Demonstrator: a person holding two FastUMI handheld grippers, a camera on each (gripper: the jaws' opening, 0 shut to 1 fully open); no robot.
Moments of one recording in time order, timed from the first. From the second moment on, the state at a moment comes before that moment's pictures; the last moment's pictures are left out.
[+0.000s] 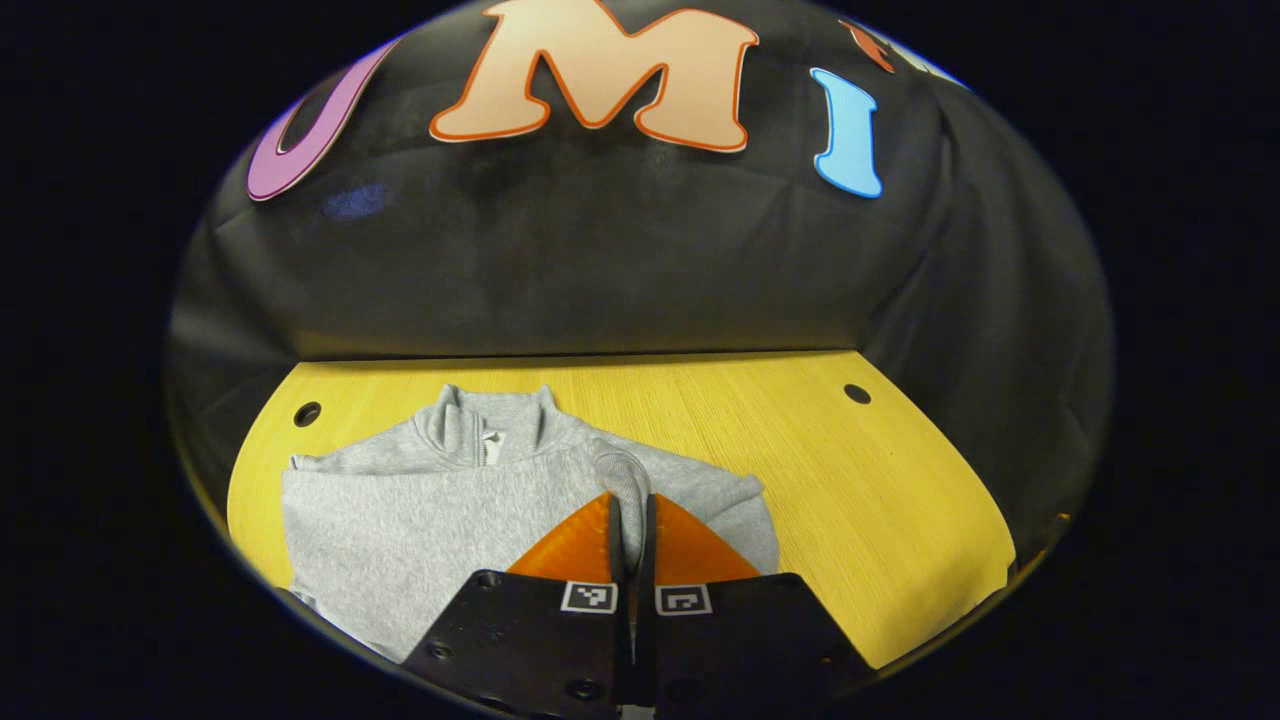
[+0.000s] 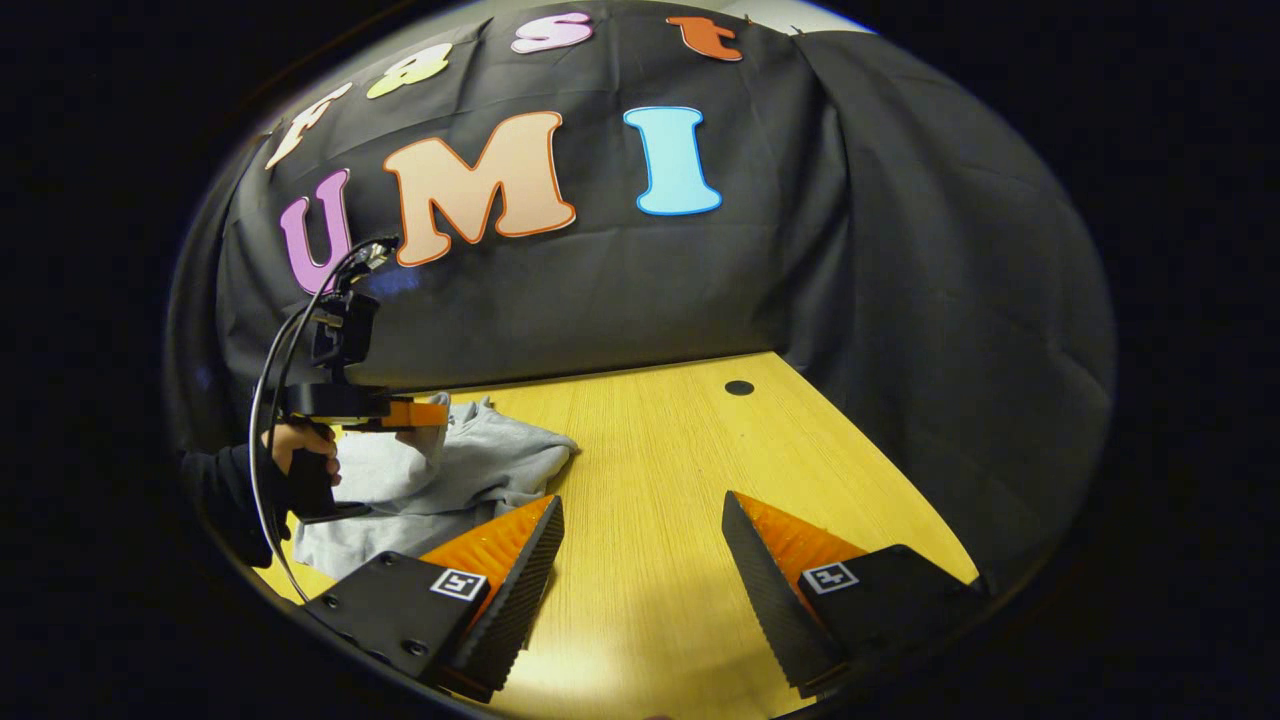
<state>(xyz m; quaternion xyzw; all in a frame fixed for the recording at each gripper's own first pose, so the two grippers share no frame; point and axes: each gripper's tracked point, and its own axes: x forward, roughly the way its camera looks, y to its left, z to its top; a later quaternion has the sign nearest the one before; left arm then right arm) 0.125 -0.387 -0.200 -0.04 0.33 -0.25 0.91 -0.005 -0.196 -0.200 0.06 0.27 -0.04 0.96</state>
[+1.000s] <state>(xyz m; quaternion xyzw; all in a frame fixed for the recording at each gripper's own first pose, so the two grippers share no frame) 0.089 -0.214 -0.145 0.00 0.24 -0.18 0.95 0.010 -0.105 -0.214 0.06 0.27 0.03 0.96</state>
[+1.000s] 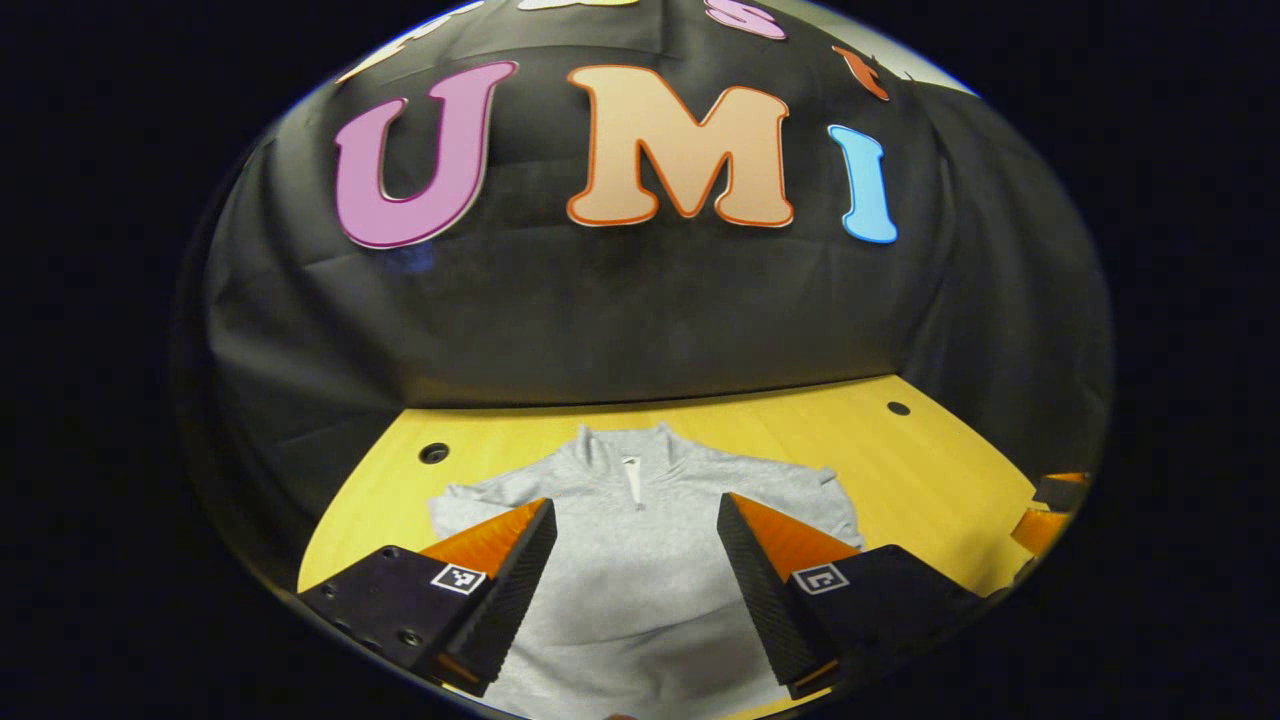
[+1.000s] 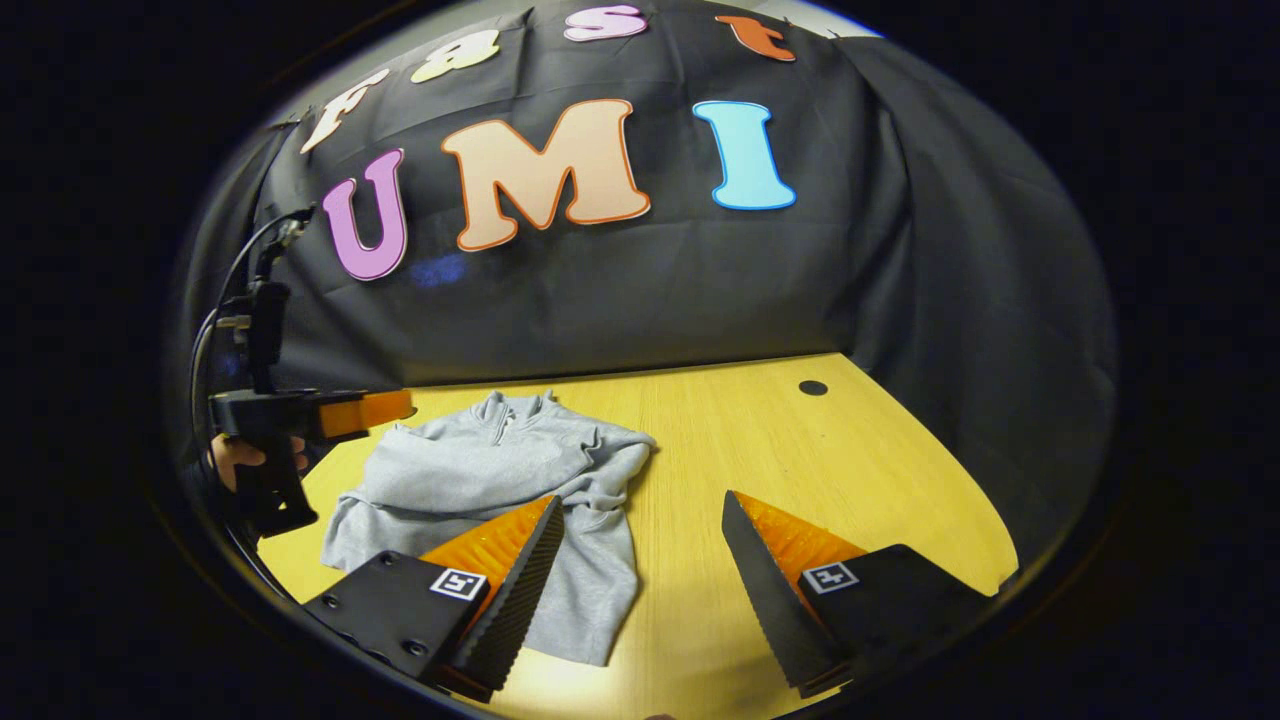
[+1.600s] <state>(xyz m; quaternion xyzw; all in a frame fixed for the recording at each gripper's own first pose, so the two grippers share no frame) -0.013 -0.078 -0.240 -0.02 0.36 -0.11 0.93 -0.023 -0.060 -0.283 0.02 0.35 0.06 0.93</state>
